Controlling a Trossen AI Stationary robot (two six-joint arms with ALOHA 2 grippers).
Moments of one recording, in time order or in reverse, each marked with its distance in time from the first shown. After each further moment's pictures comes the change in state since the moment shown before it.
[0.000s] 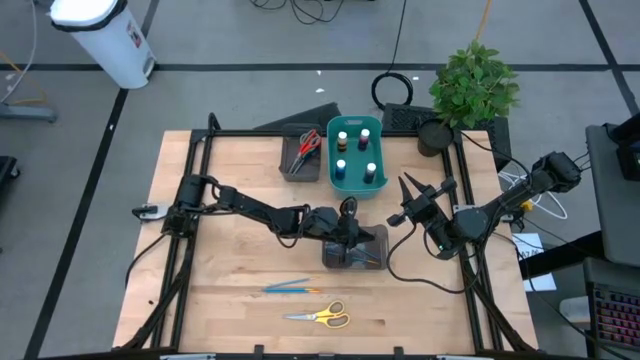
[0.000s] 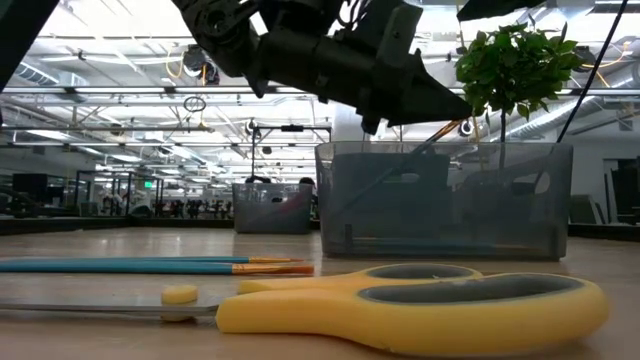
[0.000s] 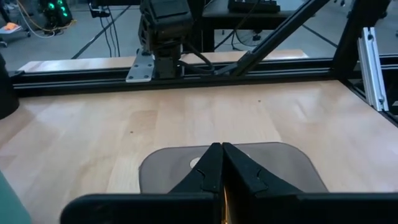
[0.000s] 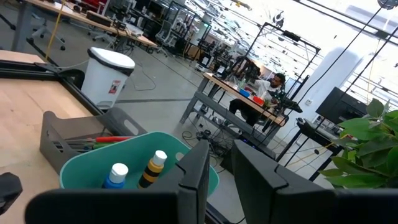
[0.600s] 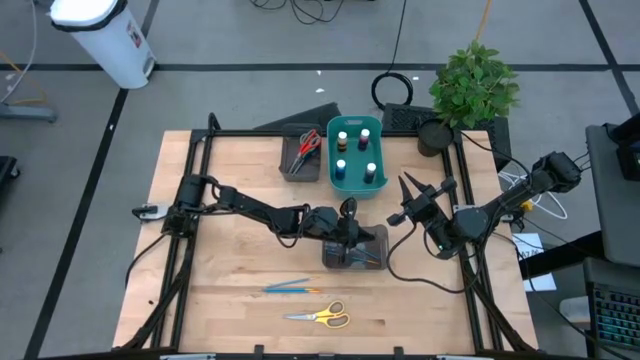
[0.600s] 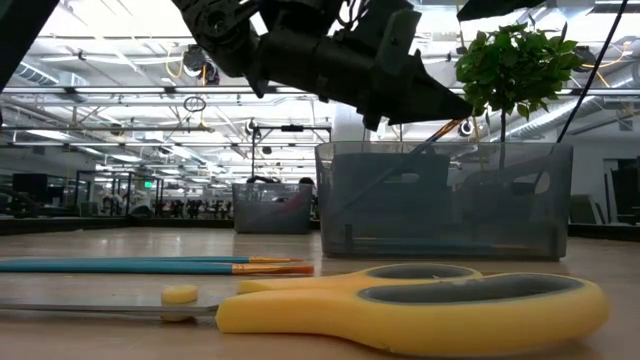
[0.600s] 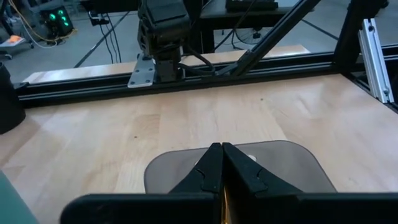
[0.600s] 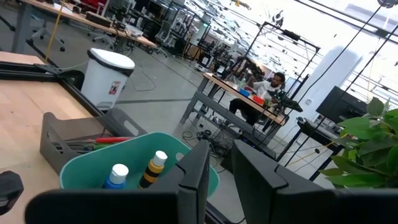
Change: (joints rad) left arm 0.000 0.000 0.000 0.003 0.001 0.056; right arm -0.006 0.000 0.000 0.004 -0.001 0.003
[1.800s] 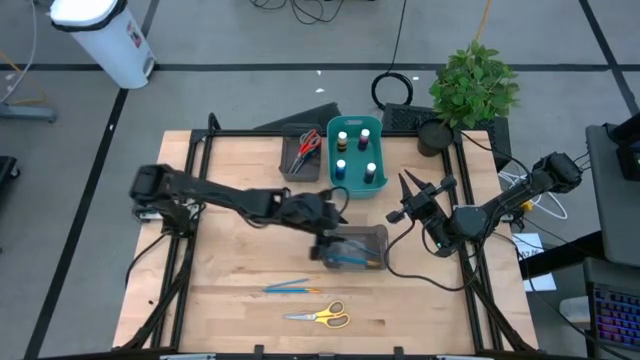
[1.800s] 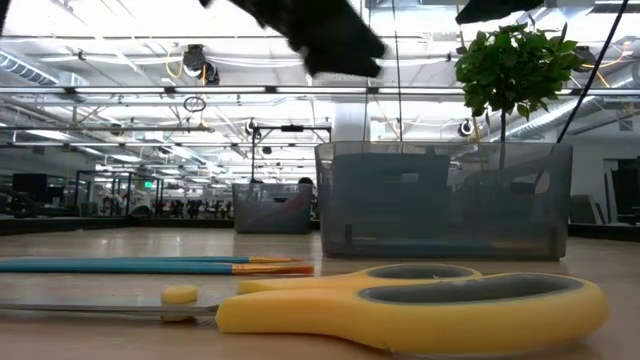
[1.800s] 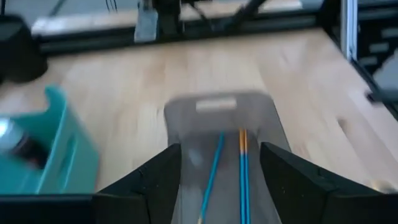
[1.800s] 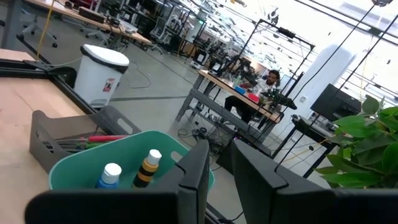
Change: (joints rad) left arm -0.002 -0.347 0.005 -0.638 -0.001 -0.036; right arm -0.022 0.000 0.000 0.000 0.000 -0.007
